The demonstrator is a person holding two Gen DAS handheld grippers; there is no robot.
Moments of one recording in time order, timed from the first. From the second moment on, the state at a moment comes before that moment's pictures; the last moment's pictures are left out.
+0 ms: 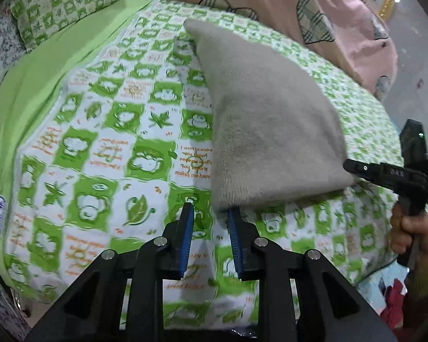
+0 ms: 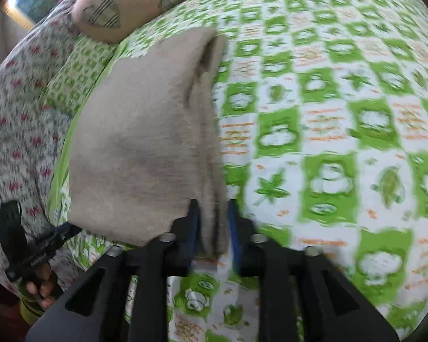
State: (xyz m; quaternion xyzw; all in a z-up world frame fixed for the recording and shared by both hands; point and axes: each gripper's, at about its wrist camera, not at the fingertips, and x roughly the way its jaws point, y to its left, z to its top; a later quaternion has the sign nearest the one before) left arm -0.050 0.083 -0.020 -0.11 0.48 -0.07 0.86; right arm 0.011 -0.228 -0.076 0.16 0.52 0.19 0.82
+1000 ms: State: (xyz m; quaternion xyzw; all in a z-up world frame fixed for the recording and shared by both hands) left arm 0.047 0.058 0.000 -0.14 0.44 -0.14 0.88; right arm 0.090 -0.183 -0.053 0.15 0.47 0.21 0.84
